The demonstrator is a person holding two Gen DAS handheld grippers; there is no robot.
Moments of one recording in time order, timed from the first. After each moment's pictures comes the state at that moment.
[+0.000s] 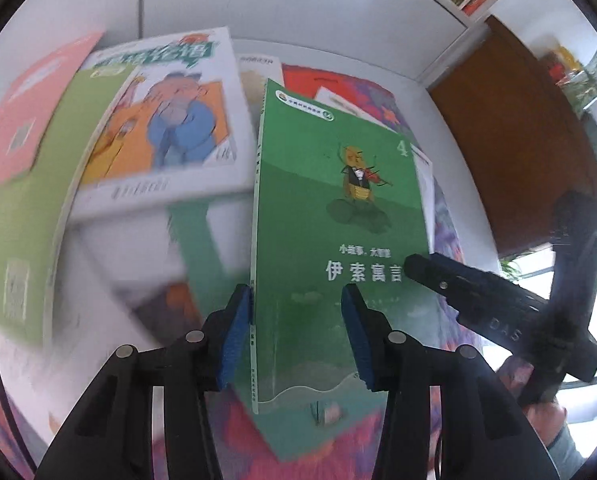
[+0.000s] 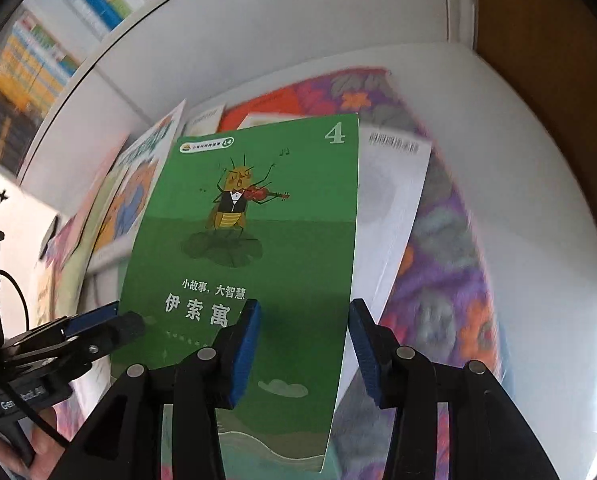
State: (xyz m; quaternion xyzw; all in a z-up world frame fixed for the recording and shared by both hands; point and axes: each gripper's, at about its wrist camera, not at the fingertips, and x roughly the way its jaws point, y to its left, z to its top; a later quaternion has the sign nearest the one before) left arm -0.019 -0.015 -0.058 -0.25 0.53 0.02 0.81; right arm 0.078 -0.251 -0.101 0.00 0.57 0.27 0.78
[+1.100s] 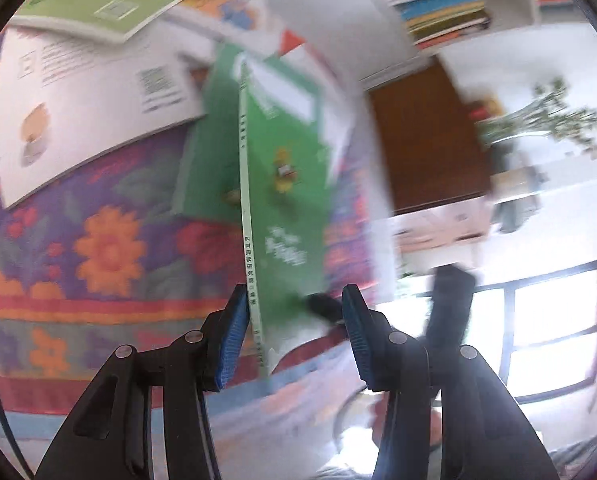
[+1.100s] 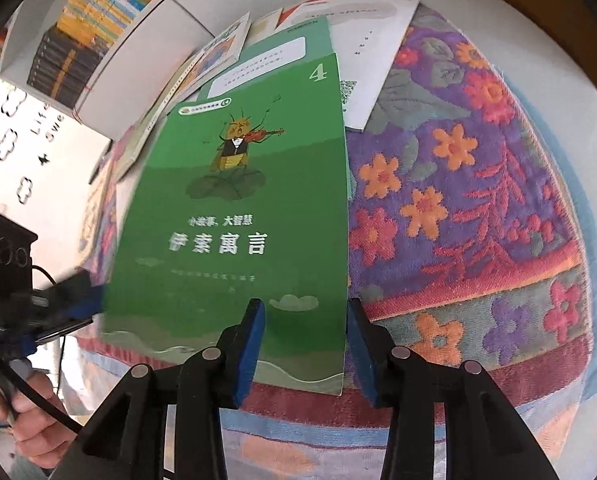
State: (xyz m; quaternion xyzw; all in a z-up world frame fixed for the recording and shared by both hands) left arm -0.192 -0.035 -0.055 -0.45 0.45 -0.08 0.77; right arm -0.094 -0.326 -0.123 0.04 0.61 0.33 0.72
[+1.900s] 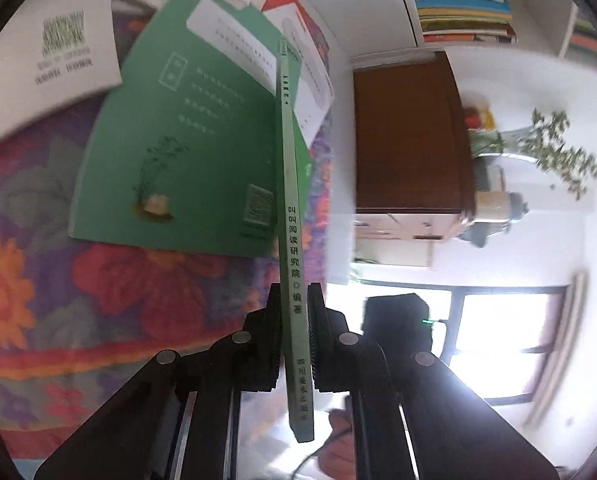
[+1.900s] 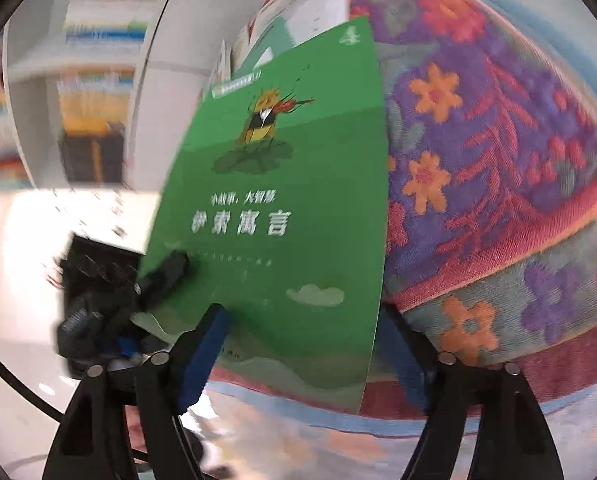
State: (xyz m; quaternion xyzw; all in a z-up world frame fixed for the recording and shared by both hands) left arm -0.123 -0.046 -0.096 -0.55 0.47 -0.15 0.68; right arm -0.067 -0.387 -0.146 0.29 0.65 0.36 0.61
